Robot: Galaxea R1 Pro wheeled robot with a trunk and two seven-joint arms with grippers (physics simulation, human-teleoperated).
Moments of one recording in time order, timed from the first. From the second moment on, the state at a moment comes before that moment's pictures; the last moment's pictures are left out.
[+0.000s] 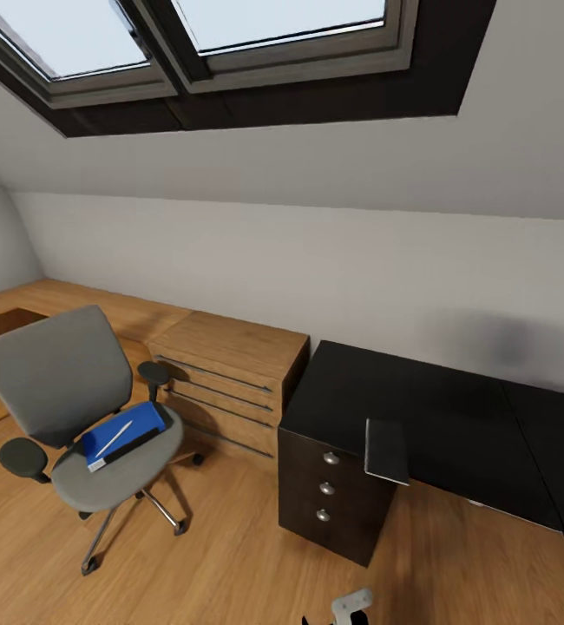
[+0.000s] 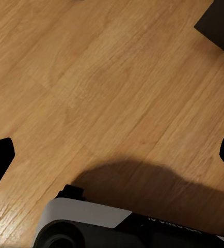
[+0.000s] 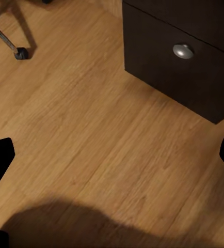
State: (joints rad) left arm -0.08 -0.01 -0.28 -0.36 0.51 -0.33 0.11; right arm -0.38 0.17 0.26 -0.09 -0.02 -0.38 -0.03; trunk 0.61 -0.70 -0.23
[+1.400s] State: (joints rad) left arm -0.08 -0.01 -0.28 -0.36 0.51 -0.33 0.04; right arm -0.38 0.17 0.26 -0.08 -0.01 -0.42 -0.03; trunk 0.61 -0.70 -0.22
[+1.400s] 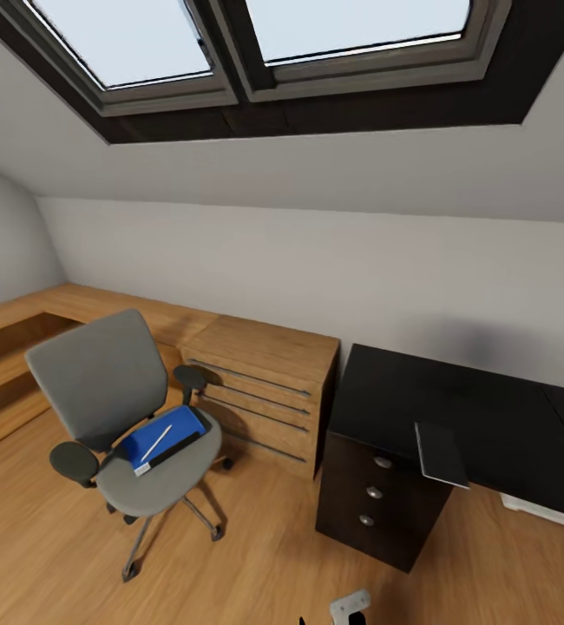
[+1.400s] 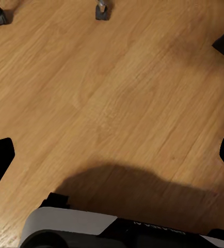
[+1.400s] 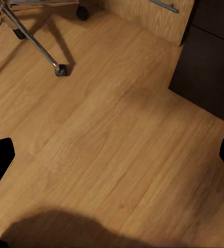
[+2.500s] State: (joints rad) left arm -0.08 0.01 -0.26 -0.23 0.52 -0.34 0.06; right arm -0.38 0.17 0.26 -0.08 -0.01 -0.43 -0.03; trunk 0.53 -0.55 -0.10
